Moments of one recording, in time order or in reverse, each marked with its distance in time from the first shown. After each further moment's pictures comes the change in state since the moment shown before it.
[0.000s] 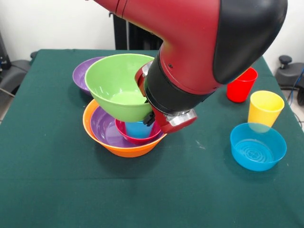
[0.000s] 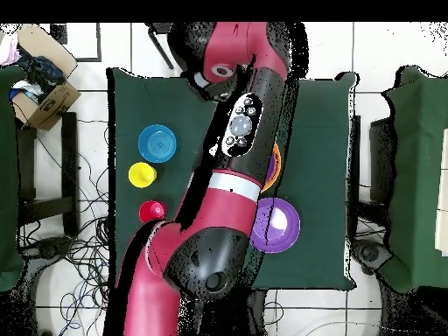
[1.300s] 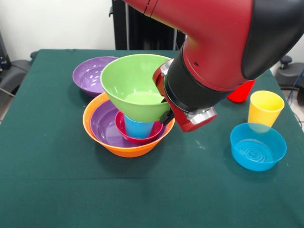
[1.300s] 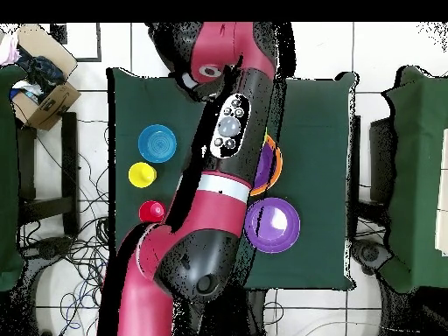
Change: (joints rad) arm 0.033 -0.009 0.025 0.011 0.000 0.000 0.000
